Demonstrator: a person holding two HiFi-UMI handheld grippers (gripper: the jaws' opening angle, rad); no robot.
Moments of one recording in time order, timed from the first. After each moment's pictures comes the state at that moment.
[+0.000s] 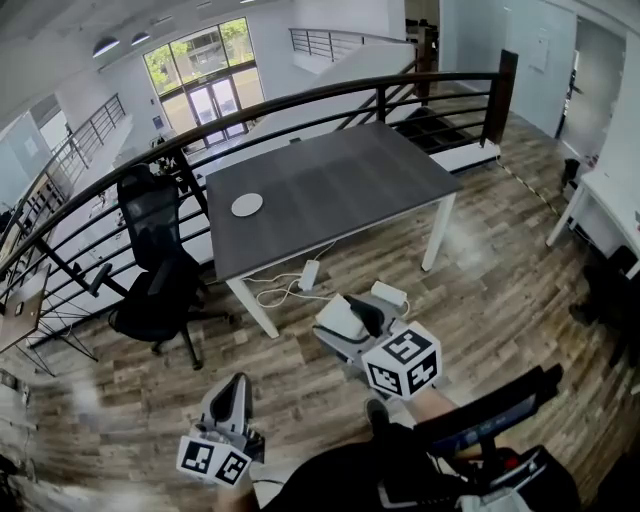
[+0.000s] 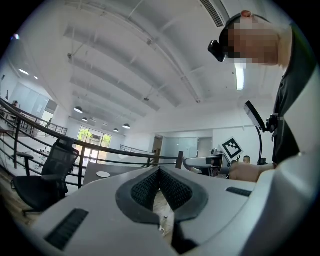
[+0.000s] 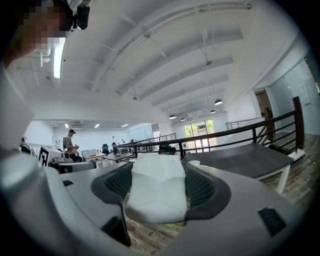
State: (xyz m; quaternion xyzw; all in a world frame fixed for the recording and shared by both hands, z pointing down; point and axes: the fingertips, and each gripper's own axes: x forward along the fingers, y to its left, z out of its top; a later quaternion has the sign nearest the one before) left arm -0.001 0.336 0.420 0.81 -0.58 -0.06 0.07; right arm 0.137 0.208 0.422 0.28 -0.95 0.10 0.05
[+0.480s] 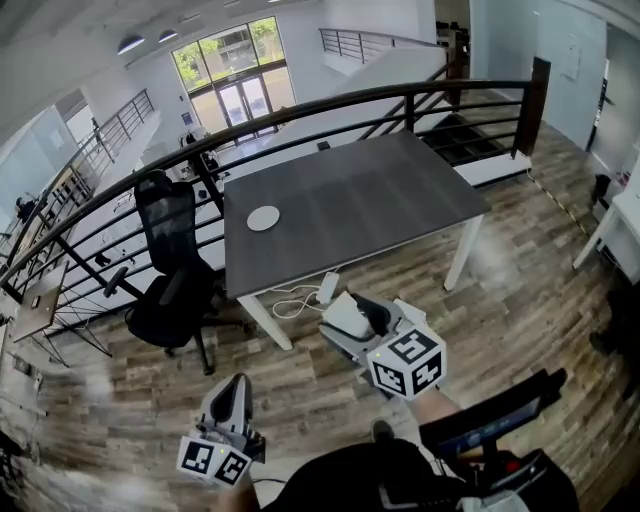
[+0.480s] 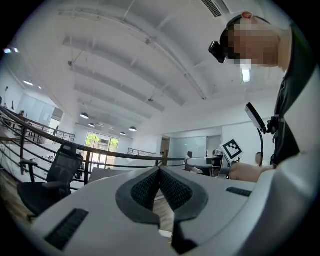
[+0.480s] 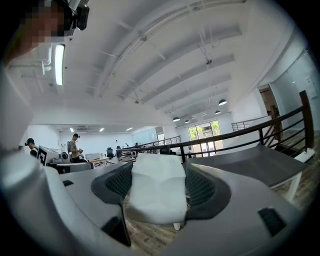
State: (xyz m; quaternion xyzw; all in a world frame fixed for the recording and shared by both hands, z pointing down) left arm 0.008 0.254 0.402 0.78 -0.62 -0.06 0.05; right arm 0.144 0.108 0.408 0.25 -0.96 0.10 0.03
